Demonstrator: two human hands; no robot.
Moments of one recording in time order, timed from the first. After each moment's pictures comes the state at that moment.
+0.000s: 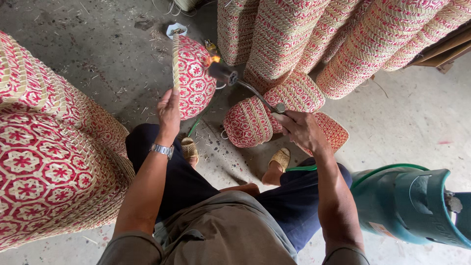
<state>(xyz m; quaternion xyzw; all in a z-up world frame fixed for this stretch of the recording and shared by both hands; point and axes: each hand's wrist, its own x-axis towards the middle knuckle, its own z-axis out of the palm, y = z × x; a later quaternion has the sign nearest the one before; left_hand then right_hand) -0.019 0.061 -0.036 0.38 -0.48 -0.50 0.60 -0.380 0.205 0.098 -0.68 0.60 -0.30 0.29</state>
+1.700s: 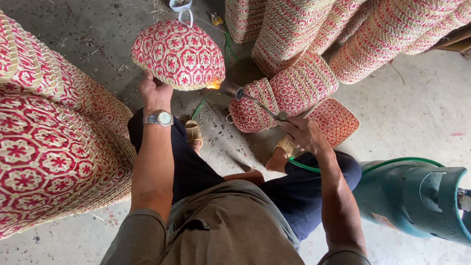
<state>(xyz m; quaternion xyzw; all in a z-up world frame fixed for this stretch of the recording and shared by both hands) 0.023 -0.009 -0.058 0.17 0.15 -0.69 0.68 -0.383 0.219 0.036 -0.57 0.67 -0.23 0.42</state>
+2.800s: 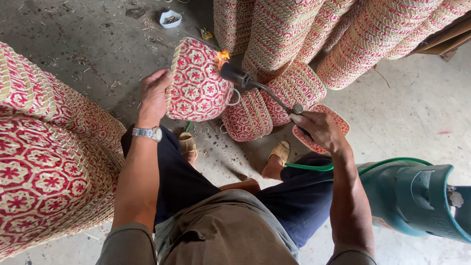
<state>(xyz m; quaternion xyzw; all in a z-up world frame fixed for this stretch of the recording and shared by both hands) 0.011 -0.006 -0.042 0.31 -0.40 -0.64 0.58 -0.414 0.217 0.095 -0.57 0.68 -0.28 0.37</state>
